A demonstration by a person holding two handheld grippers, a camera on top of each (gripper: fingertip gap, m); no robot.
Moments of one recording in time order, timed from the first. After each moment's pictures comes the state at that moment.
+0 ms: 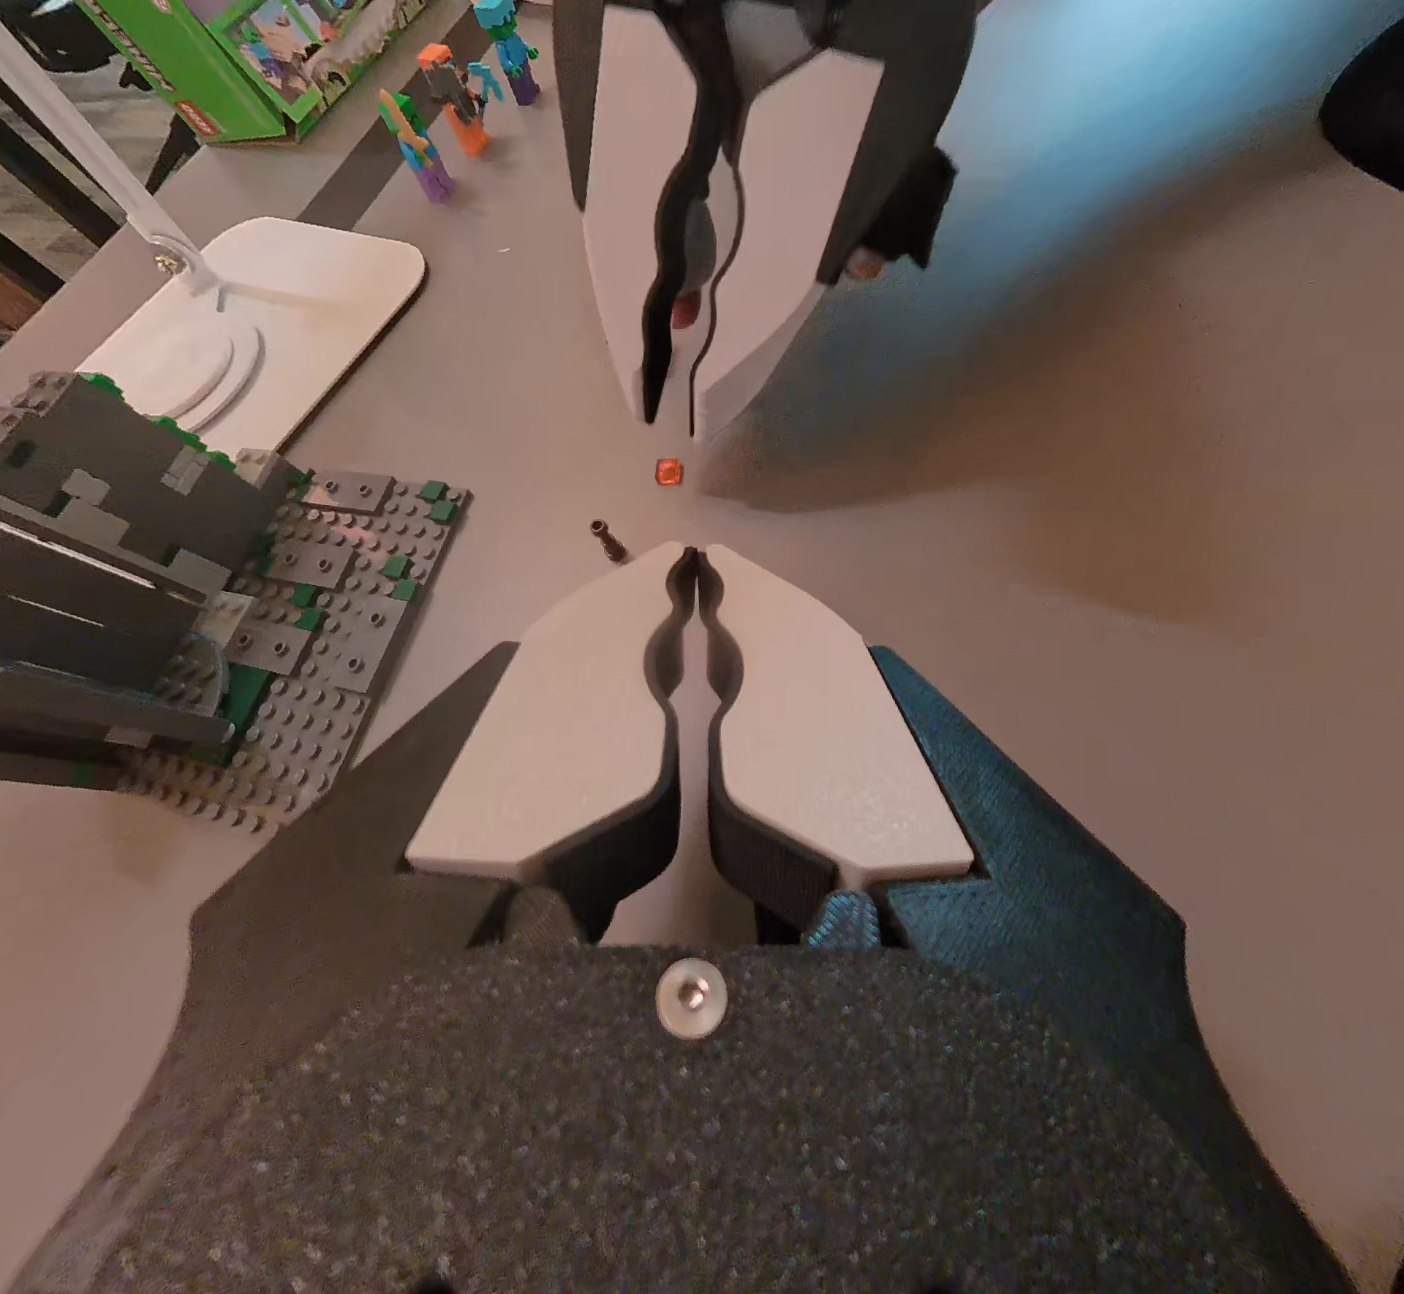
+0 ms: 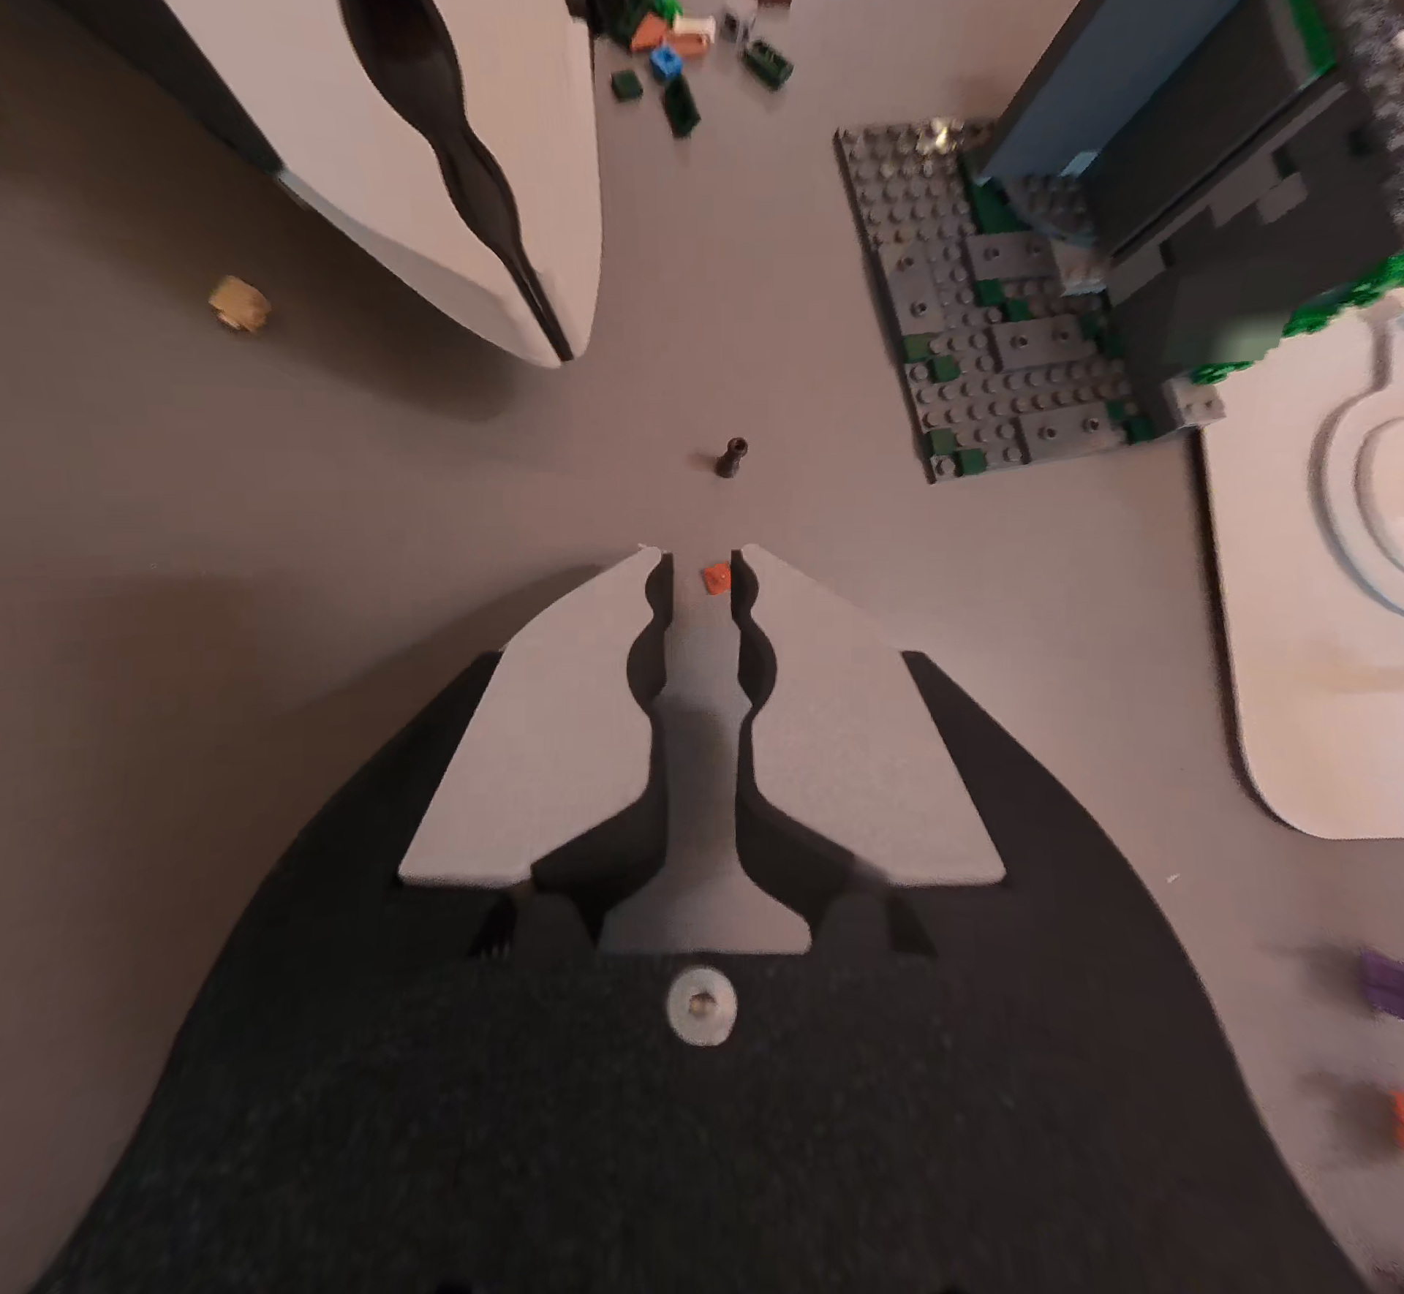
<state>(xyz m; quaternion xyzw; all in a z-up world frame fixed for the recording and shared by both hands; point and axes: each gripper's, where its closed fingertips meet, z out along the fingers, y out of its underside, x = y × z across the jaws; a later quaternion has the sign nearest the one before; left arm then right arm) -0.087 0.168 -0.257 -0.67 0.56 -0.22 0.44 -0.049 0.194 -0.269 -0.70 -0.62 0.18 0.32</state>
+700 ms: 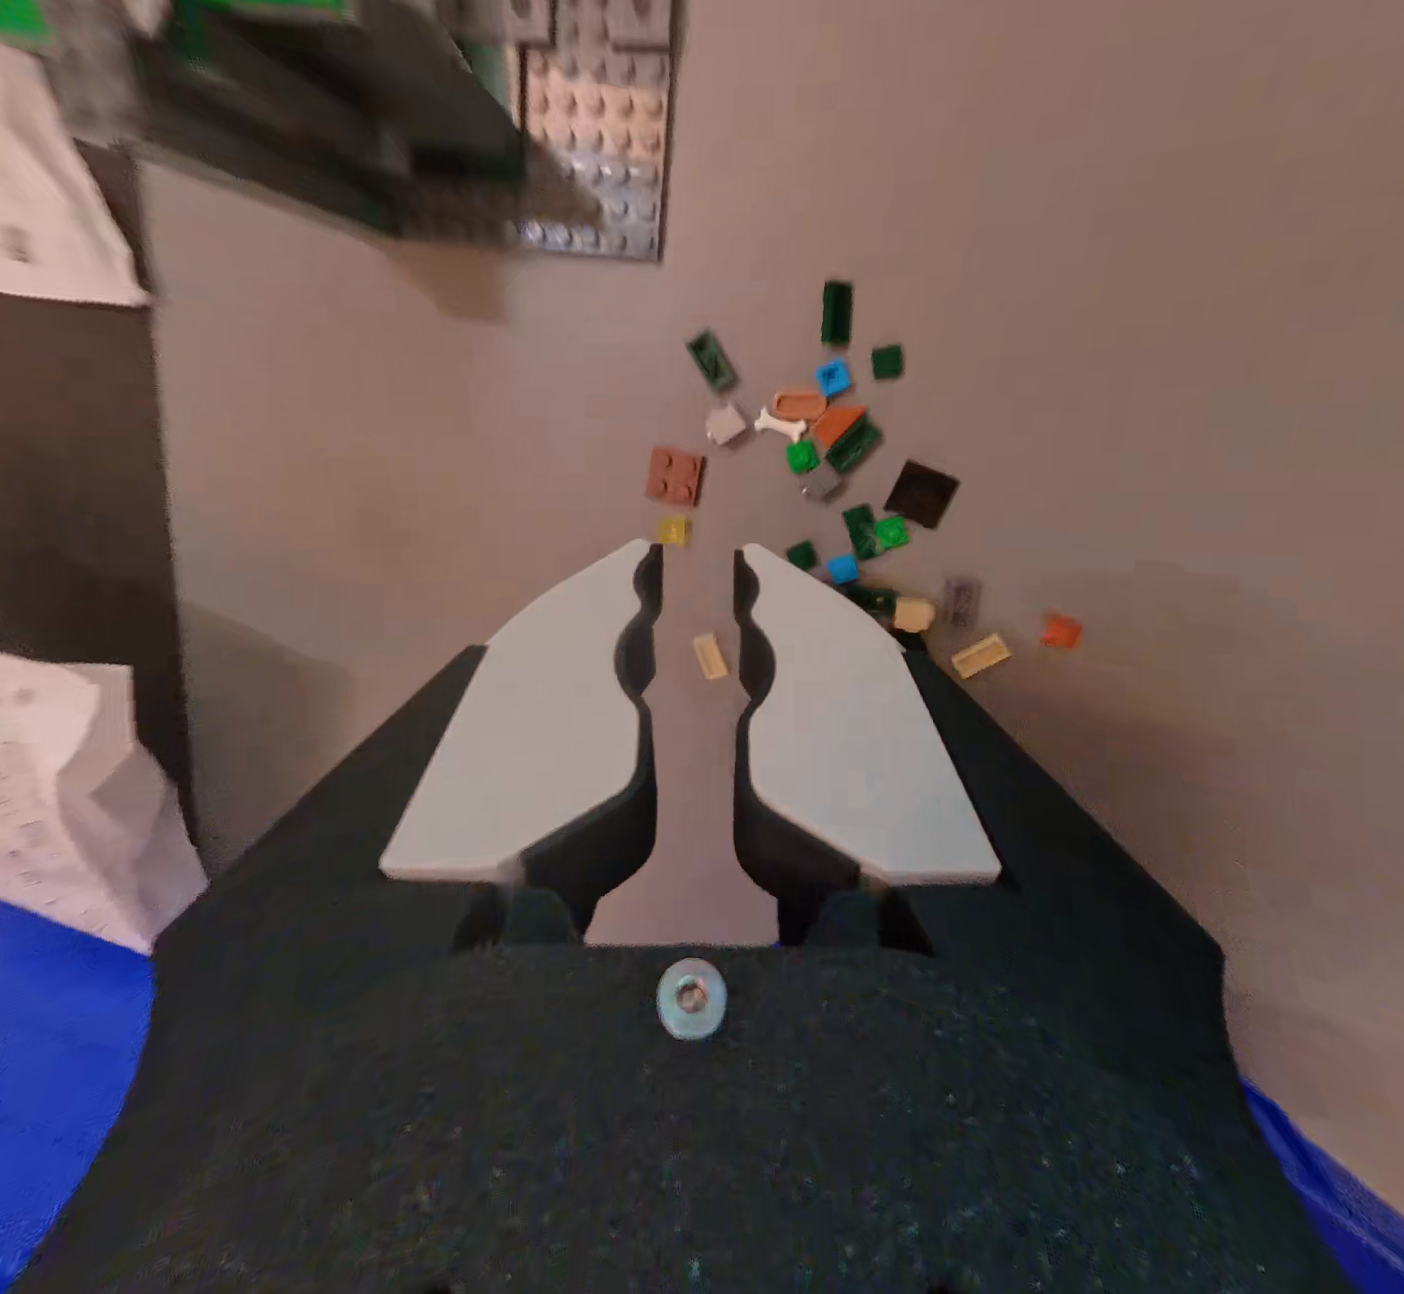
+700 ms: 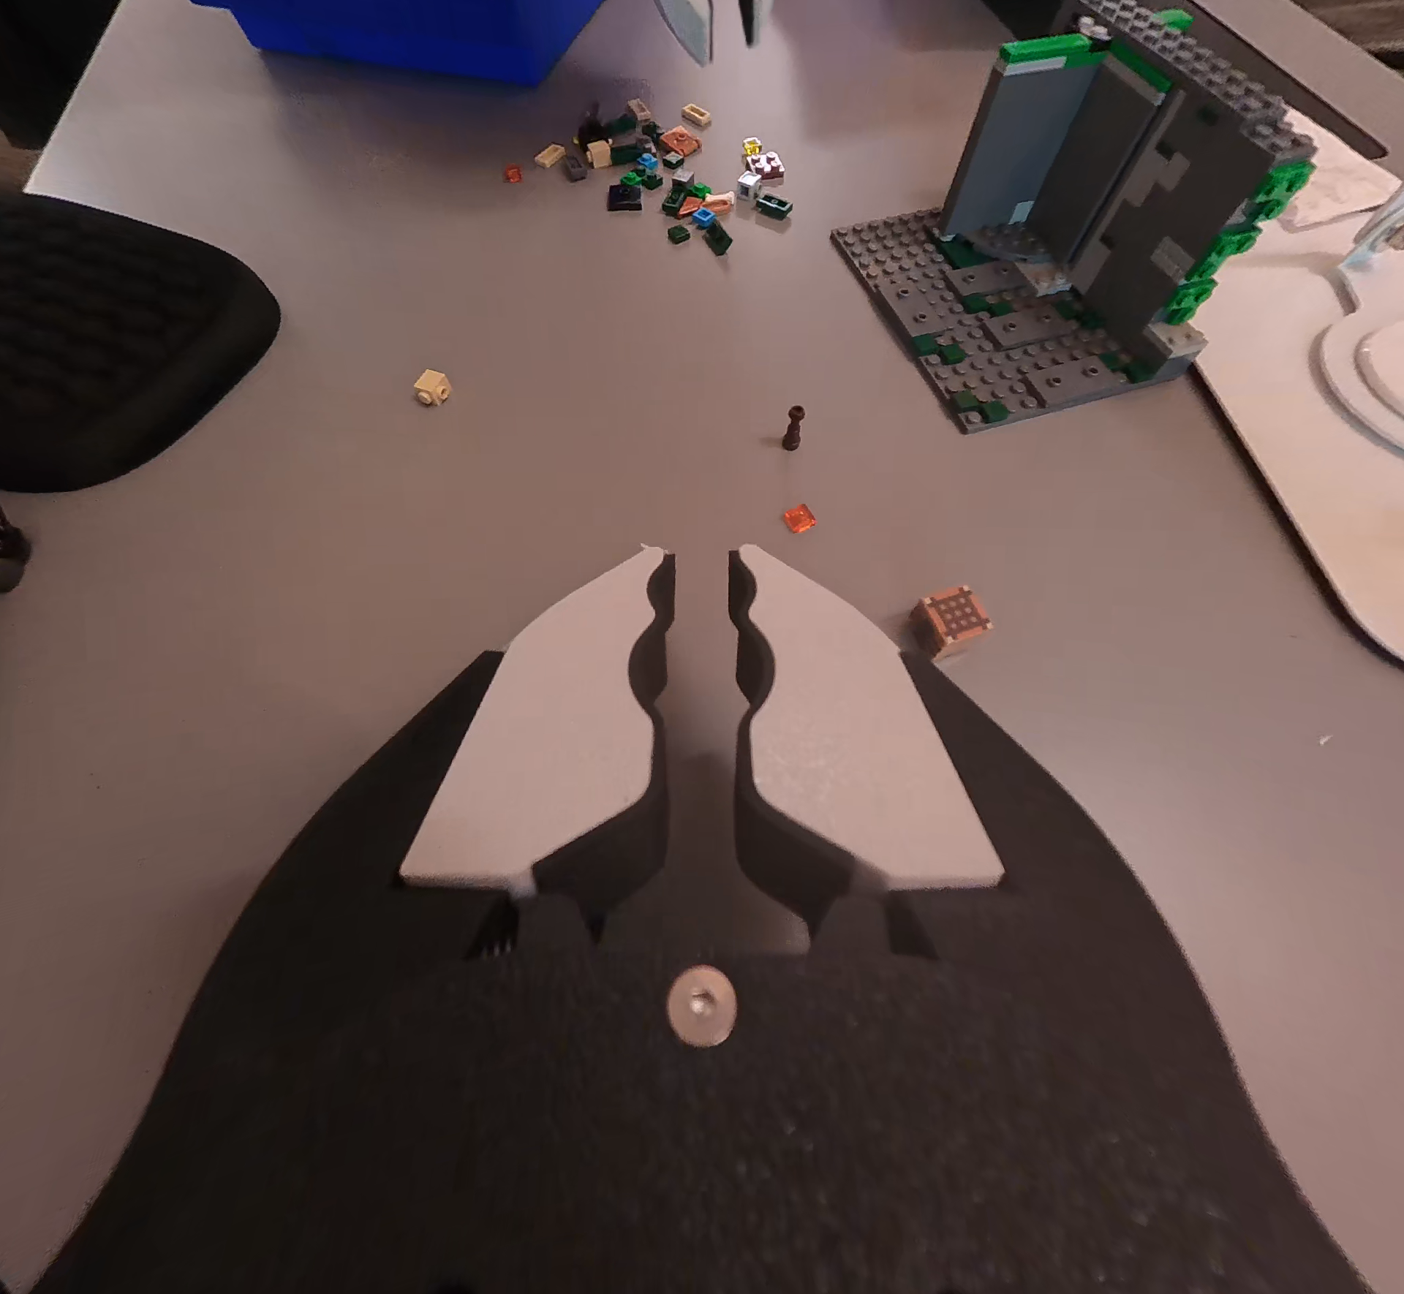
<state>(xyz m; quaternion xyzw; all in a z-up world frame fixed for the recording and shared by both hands) -0.260 0.241 -0.252 -0.74 0.66 -0.03 0.16 -0.016 0.158 -0.248 -0.69 -0.52 0.30 0.40</state>
